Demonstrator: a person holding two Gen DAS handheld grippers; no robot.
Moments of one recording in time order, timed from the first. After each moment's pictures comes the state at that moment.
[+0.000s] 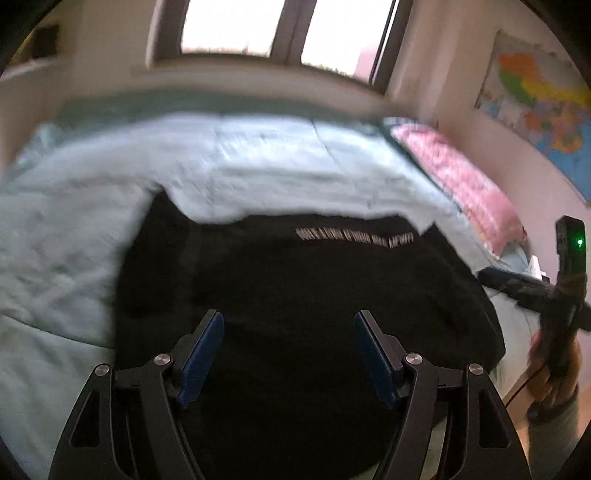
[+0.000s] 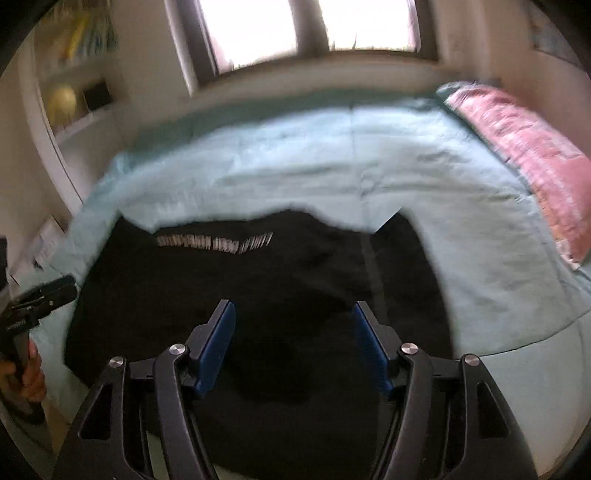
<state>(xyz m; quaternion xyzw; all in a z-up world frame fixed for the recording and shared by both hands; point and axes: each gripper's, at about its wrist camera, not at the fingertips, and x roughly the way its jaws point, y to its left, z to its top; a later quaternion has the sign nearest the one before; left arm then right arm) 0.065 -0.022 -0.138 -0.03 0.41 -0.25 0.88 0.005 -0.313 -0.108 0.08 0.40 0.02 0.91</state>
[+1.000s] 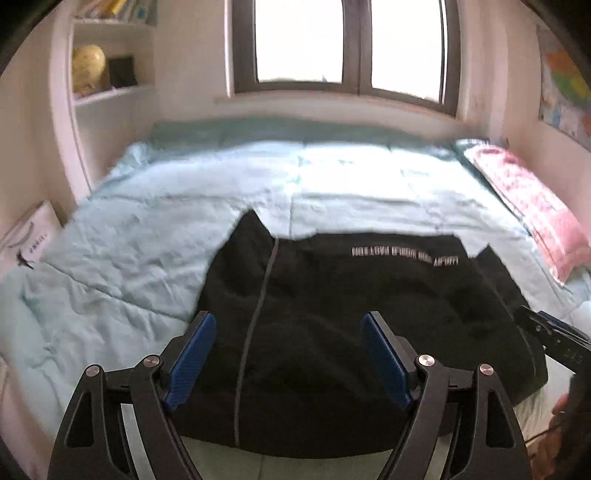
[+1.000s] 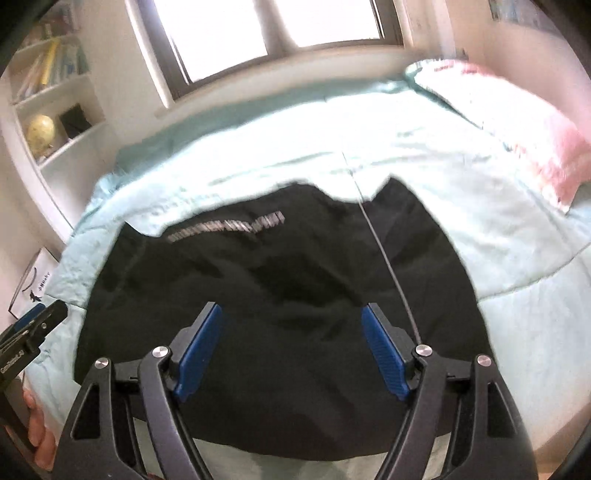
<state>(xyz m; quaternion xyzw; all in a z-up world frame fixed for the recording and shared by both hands) -0.026 -0.021 -0.075 0.02 0.33 -0.04 0.94 -0.042 -0.299 -0.107 0.14 0.36 -0.03 0.92</state>
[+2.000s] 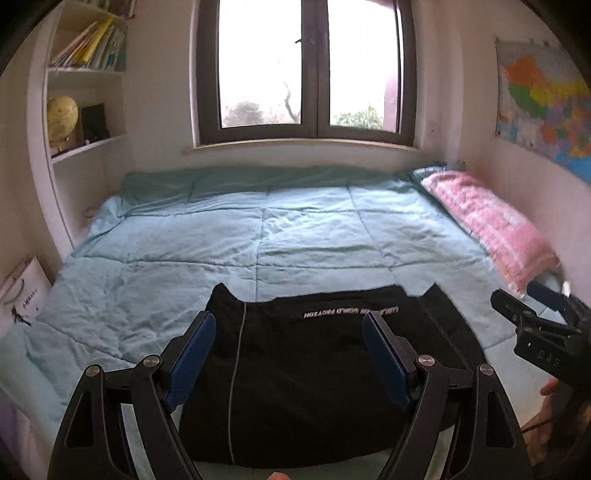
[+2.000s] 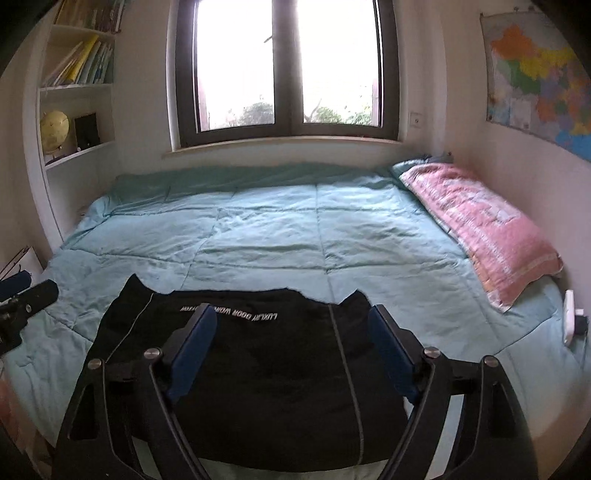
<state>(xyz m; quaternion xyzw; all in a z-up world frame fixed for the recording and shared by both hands) -0.041 -0.041 0.023 0.04 0.29 -0.12 0.95 -0.074 -0.265 0.017 0.04 0.27 -0.09 0.96</state>
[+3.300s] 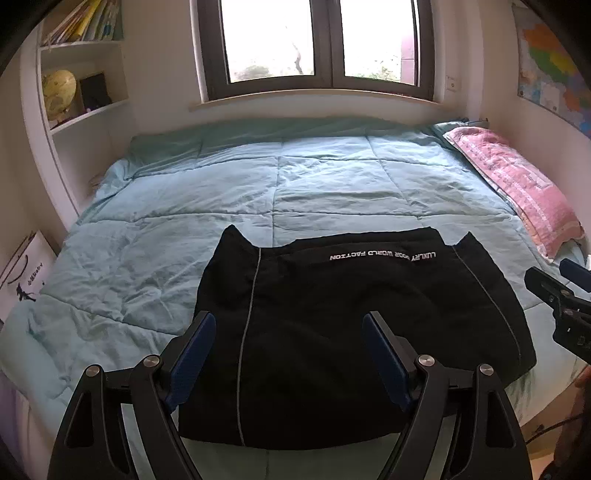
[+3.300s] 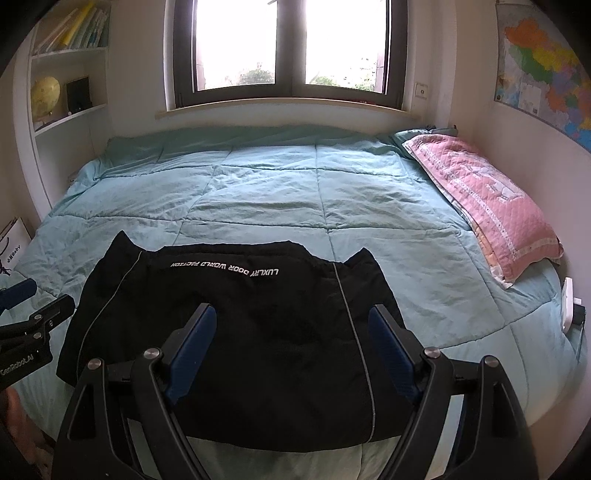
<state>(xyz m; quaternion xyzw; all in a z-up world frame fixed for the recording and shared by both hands) -0.014 -0.038 -0.044 0.06 0.36 -0.08 0.93 -0.057 -0.250 -0.026 0.02 0.34 -0.10 0.94</state>
